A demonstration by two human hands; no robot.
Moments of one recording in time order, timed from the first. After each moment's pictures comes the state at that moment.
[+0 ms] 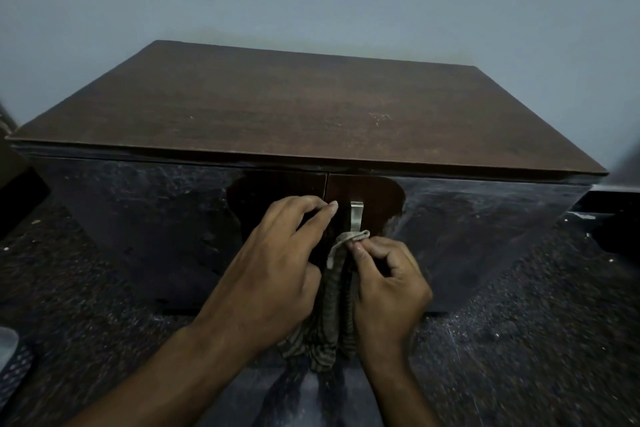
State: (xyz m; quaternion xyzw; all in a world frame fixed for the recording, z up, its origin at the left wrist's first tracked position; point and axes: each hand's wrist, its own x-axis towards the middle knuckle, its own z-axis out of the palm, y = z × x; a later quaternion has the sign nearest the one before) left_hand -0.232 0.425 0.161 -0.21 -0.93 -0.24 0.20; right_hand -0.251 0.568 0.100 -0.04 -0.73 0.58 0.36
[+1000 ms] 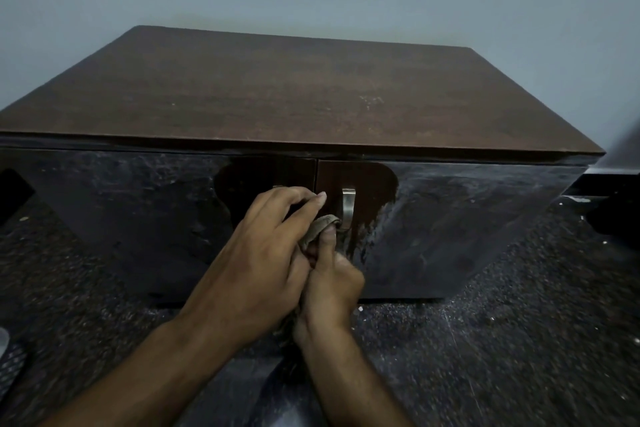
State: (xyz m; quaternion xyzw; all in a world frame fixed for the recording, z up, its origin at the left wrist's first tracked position) left_hand -0.231 0.422 0.158 -0.21 -0.93 -0.25 0.19; right_hand -0.242 0.508 0.117 -0.29 -0.46 0.84 0.02
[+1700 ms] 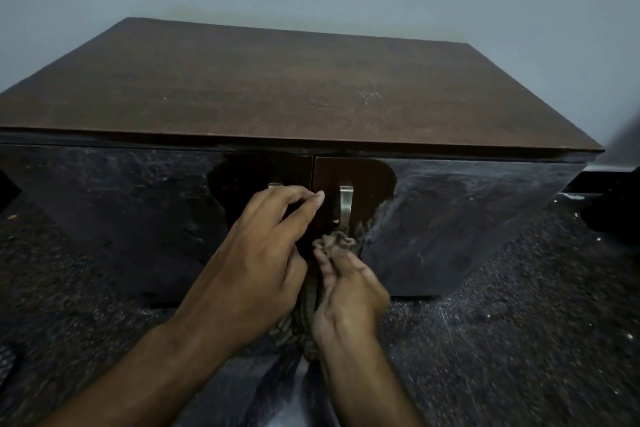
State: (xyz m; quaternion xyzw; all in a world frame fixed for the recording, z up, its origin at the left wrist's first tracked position) left_hand -0.231 0.421 0.156 -0.22 -0.93 -0.24 0.18; right_hand -0.246 0.532 0.105 -0.34 -0.30 0.89 0.09
